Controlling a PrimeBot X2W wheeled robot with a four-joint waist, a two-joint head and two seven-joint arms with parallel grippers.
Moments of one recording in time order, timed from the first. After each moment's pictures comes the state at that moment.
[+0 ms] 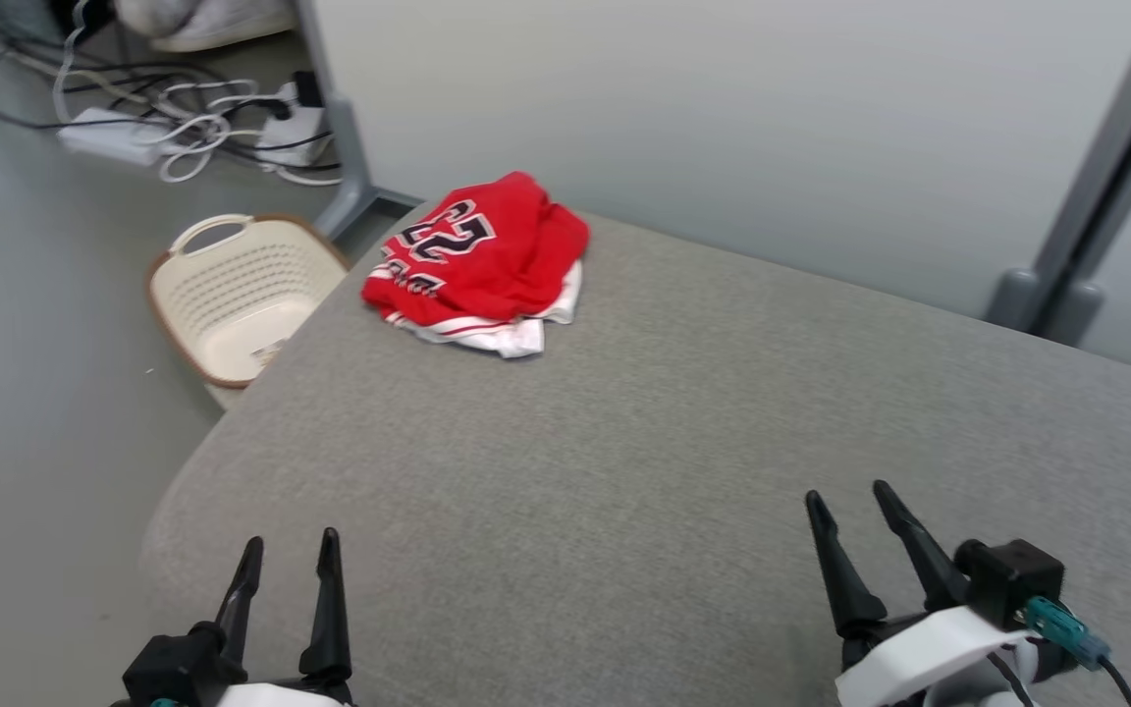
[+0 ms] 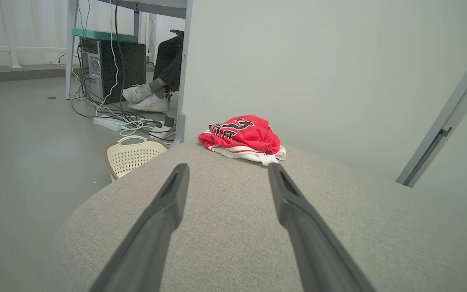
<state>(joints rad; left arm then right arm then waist) 0.07 0.06 -0.12 0.20 -0.33 0.06 -0.26 -0.09 -0.05 0.19 0.32 0.30 0.13 -0.21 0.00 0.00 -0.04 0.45</state>
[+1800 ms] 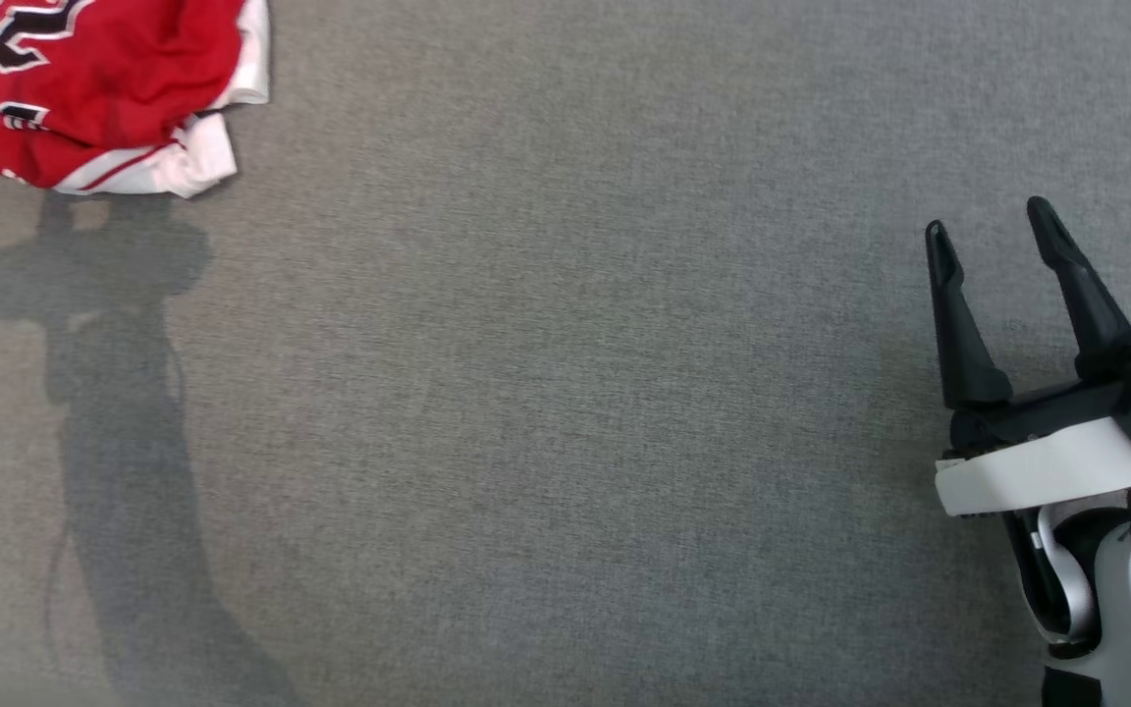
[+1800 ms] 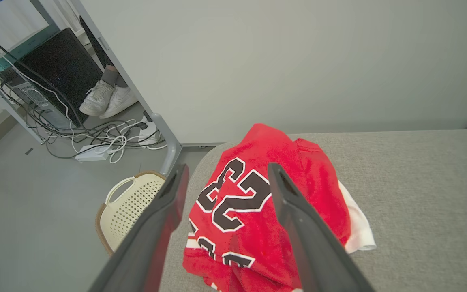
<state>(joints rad) -0.95 0.43 -0.07 0.62 -0.32 -0.06 0.21 -0.27 -0.05 0.03 -0.11 0.03 0.13 -0.02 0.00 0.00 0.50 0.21</state>
